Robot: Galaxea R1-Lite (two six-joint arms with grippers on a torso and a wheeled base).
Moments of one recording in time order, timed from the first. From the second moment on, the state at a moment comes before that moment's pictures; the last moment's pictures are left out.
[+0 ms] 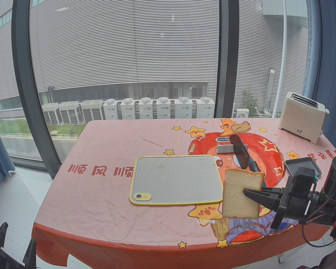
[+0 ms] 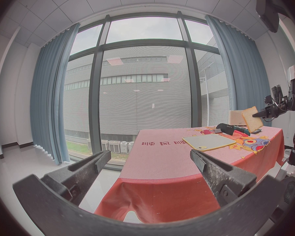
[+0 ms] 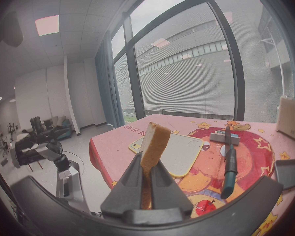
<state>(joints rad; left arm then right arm) -0.01 0.02 -0.02 0.00 -0.01 0.01 0.58 1.47 -0.19 -1.05 0.27 0.11</state>
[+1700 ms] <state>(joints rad) -0.01 0.02 -0.02 0.00 -0.01 0.01 0.70 1.86 -0.30 -1.55 0.09 0.73</state>
